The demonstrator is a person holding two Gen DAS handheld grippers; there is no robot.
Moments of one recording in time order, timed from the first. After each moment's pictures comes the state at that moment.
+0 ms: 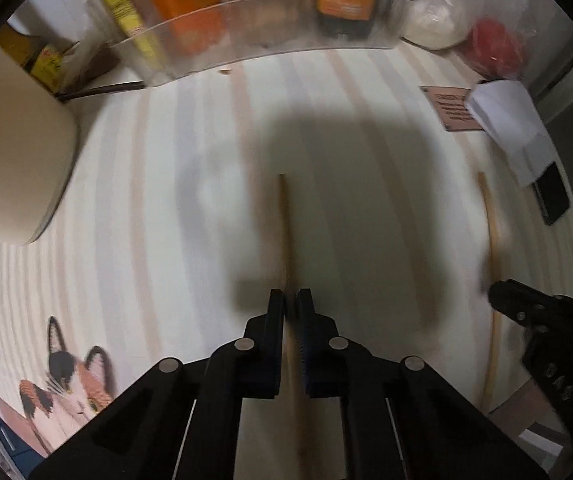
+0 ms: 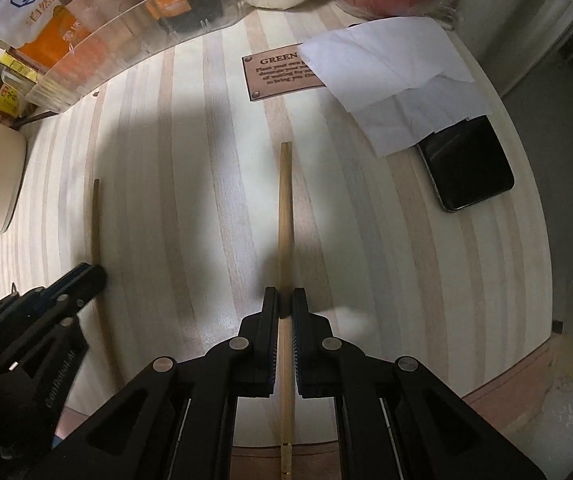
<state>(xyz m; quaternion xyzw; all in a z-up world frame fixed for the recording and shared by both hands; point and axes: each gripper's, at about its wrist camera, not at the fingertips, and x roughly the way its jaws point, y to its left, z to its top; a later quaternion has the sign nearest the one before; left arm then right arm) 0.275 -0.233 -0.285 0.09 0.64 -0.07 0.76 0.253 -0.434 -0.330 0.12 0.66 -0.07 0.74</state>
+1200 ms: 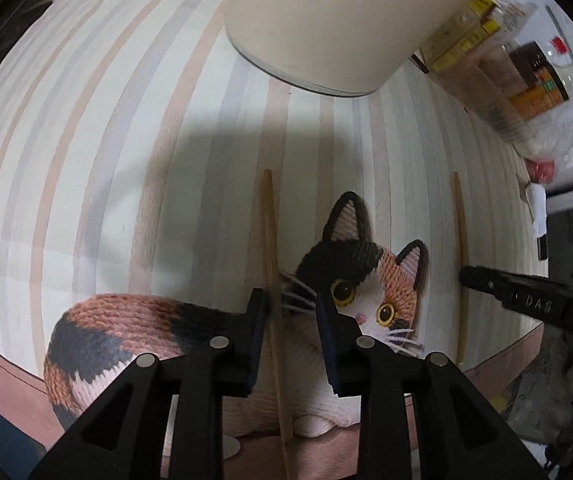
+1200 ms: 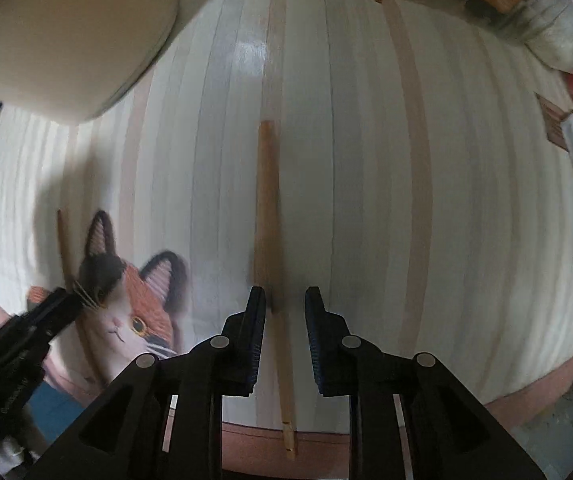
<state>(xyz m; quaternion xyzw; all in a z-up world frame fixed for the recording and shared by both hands) 0.209 0.092 -0.269 -0.12 0.65 -0.06 0.75 0.294 -0.174 -0.331 0.02 0.73 0.01 0.69</state>
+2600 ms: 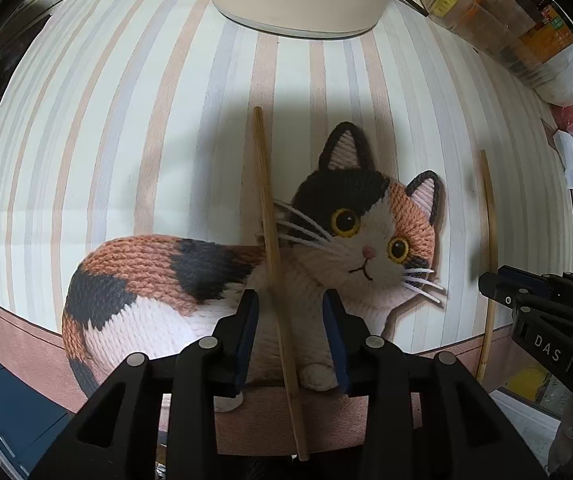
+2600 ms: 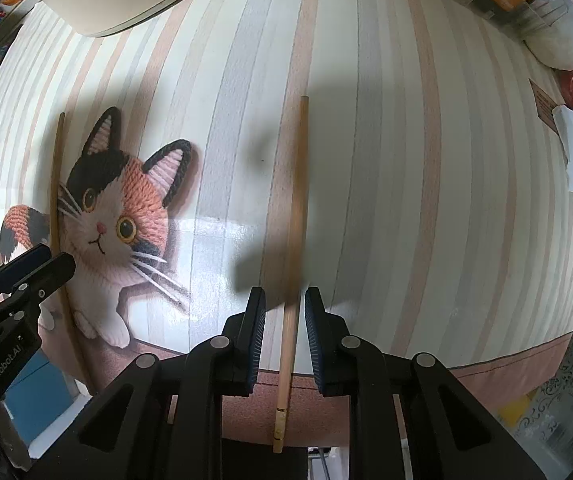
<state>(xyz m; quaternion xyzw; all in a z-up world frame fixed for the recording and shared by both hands) 0.211 0.024 -0.278 -0.04 0.70 -0.02 0.72 0.274 -0.120 -0.332 -0.03 0.73 0.03 0.68</state>
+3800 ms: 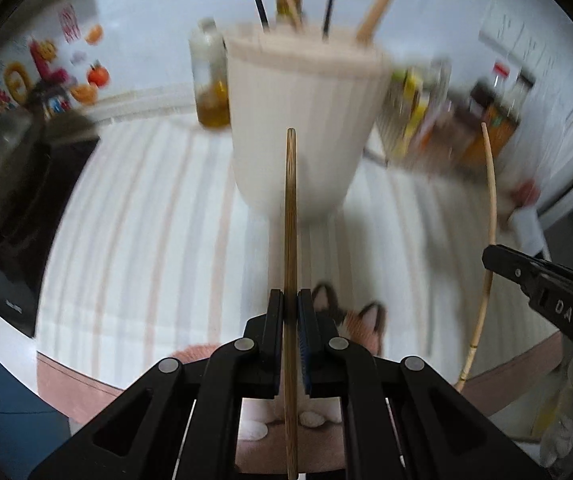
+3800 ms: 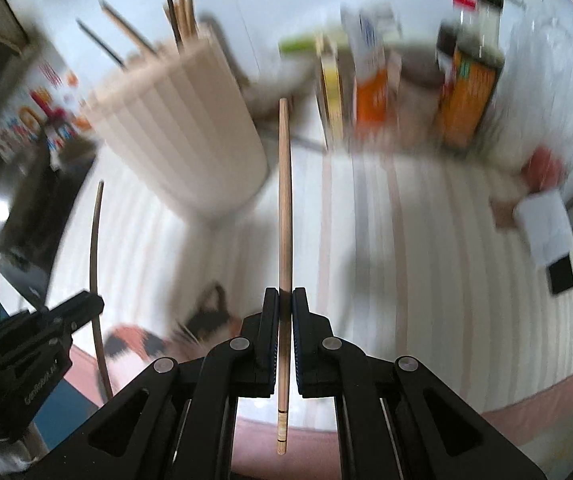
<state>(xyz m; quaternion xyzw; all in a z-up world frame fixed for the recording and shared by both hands) 0.218 0.024 -0.140 -0.02 0.53 -0.01 0.85 0.248 -0.159 -0.187 0.07 0.53 0.08 0.84</state>
